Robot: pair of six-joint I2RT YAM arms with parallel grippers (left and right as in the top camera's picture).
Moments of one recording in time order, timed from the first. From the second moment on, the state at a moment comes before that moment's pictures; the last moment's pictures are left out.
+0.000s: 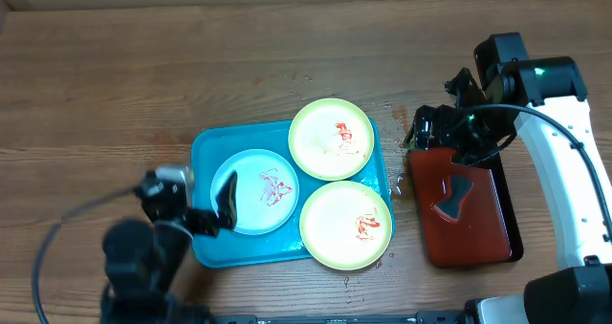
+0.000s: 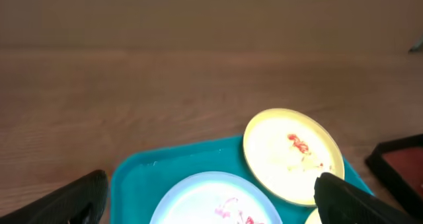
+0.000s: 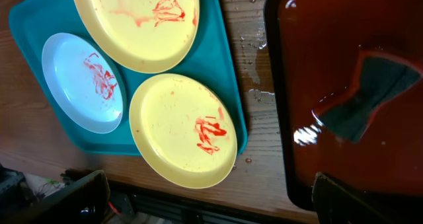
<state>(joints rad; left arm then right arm) 0.02 0.50 0.61 -0.47 0.25 -0.08 0.09 1.61 1.57 -1.47 -0.38 0.23</state>
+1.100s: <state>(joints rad) 0.02 1.32 1.01 -1.05 0.21 -0.10 0.09 1.61 1.57 -1.58 -0.38 0.24</state>
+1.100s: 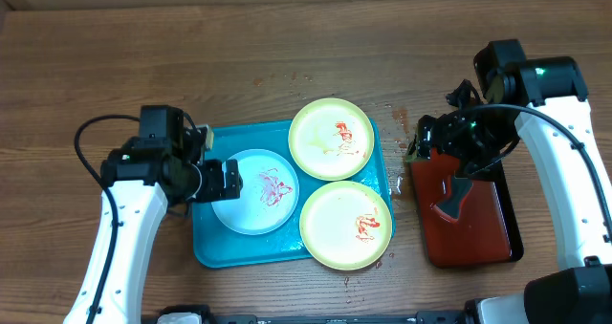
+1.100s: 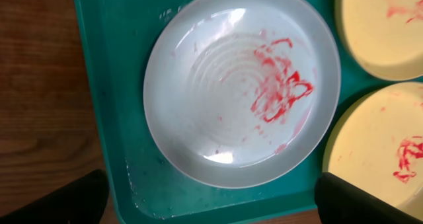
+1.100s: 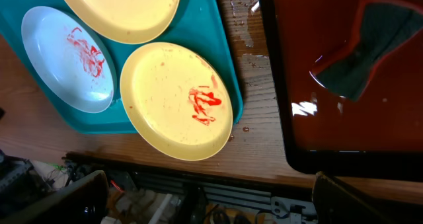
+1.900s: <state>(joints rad) 0.02 1.50 0.99 -0.93 -0.05 -0.25 0.09 1.61 1.57 -1.64 -0.38 0.23</state>
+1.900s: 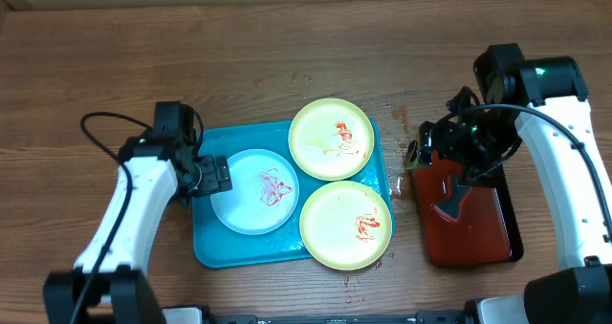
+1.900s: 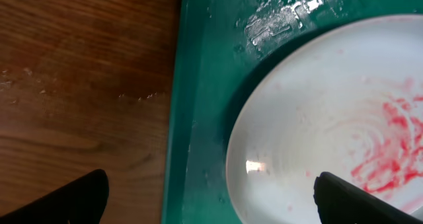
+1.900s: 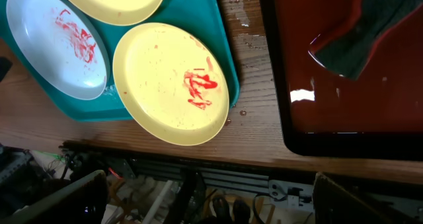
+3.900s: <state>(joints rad) 0.02 1.68 0.90 -0.71 0.10 -0.14 0.09 1.61 1.57 -1.55 -0.41 0.23</state>
